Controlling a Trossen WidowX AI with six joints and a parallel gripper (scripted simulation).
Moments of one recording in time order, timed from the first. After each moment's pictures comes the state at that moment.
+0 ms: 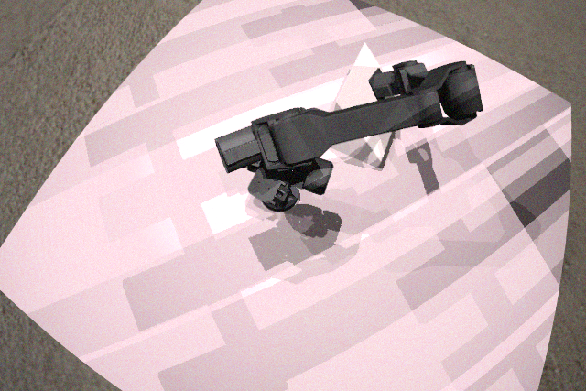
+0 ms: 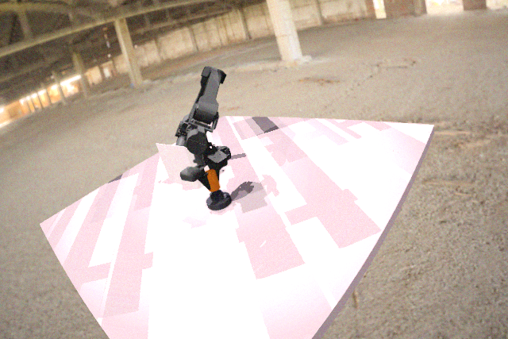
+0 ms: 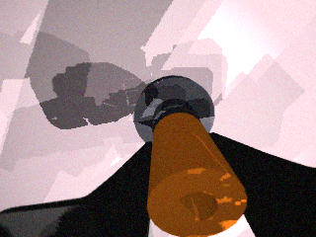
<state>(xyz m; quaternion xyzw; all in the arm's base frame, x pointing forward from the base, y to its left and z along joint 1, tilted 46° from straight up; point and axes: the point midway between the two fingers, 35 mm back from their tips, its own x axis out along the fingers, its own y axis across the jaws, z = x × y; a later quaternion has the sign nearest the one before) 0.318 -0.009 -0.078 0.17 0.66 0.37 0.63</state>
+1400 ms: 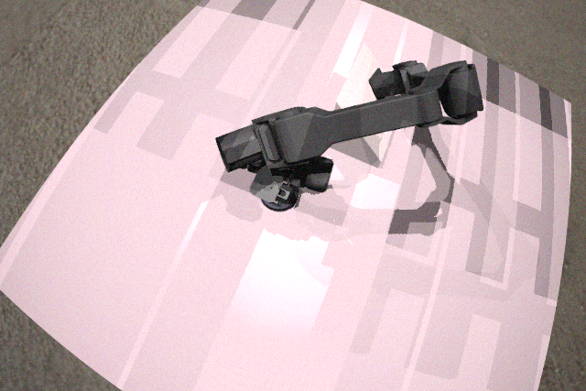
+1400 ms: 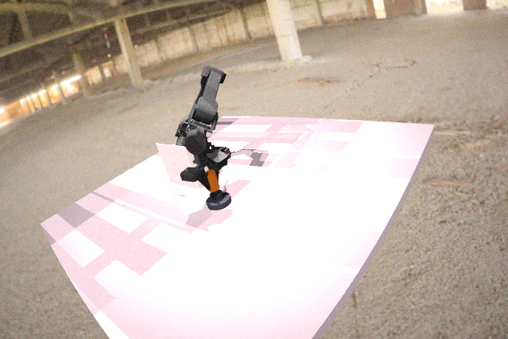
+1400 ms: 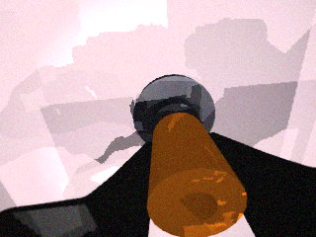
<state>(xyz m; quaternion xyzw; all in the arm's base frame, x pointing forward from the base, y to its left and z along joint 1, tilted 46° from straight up) 0.316 -0.008 -0.079 0.16 0.65 0.39 0.64</state>
